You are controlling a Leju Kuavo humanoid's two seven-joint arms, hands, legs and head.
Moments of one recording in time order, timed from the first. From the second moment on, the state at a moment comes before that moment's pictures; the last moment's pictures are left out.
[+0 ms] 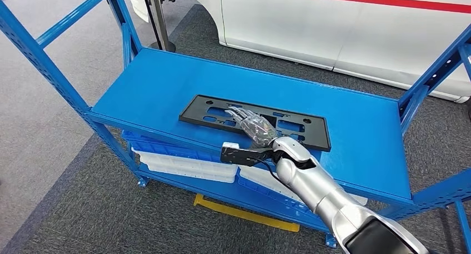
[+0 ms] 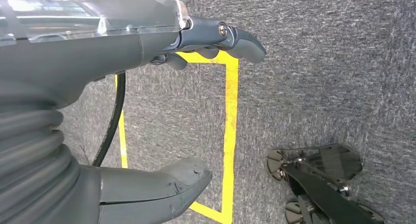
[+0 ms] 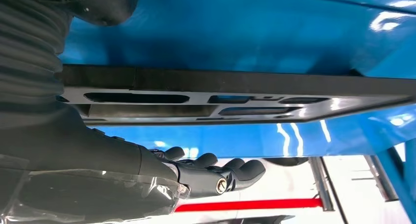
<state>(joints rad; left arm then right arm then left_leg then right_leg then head) 0.00 0.00 0.67 -0.19 -0.84 -0.01 -0.13 -0.74 0.01 0.77 -0.85 0.70 -0.16 -0.18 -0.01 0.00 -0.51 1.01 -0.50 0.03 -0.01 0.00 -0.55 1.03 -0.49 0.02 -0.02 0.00</state>
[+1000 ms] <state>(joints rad) 0.00 0.00 0.69 -0.19 -0.91 -0.03 -0.13 -0.79 0.07 0.67 -0.52 0.89 -0.47 -0.13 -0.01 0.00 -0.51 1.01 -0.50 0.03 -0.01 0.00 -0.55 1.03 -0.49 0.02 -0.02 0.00</state>
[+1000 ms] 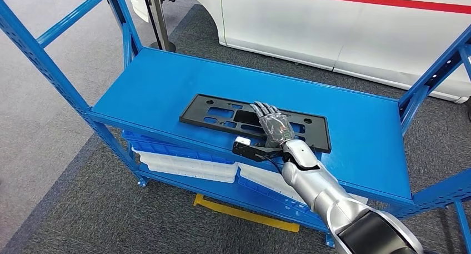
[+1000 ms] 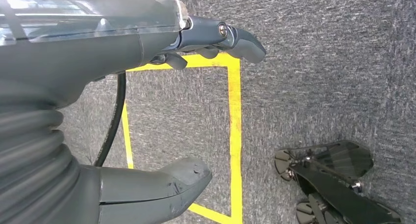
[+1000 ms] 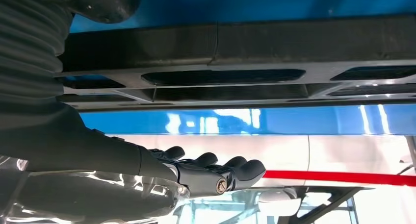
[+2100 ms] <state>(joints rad) -0.01 0.00 0.71 -0.19 -0.92 -0.03 -0.13 -0.76 0.12 0.67 -0.52 0.94 -0.45 -0.17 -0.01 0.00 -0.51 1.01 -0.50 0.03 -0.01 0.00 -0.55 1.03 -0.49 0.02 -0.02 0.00</state>
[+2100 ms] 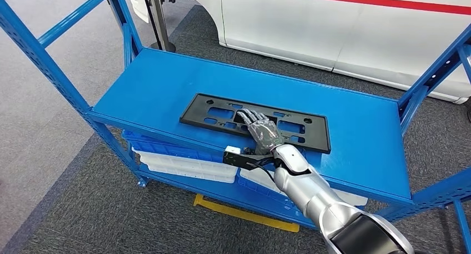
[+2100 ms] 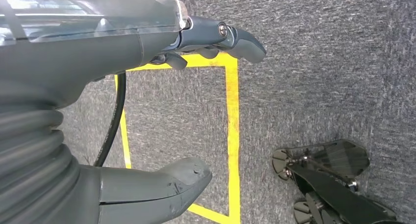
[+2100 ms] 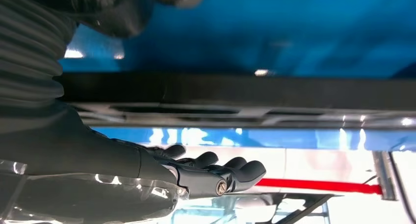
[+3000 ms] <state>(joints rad) -0.01 0.00 0.73 -0.19 -0.92 -0.03 -0.14 -0.74 0.12 0.67 -0.58 0.96 -0.44 -0.16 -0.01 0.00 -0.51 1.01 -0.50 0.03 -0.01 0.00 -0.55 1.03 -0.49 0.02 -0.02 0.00</state>
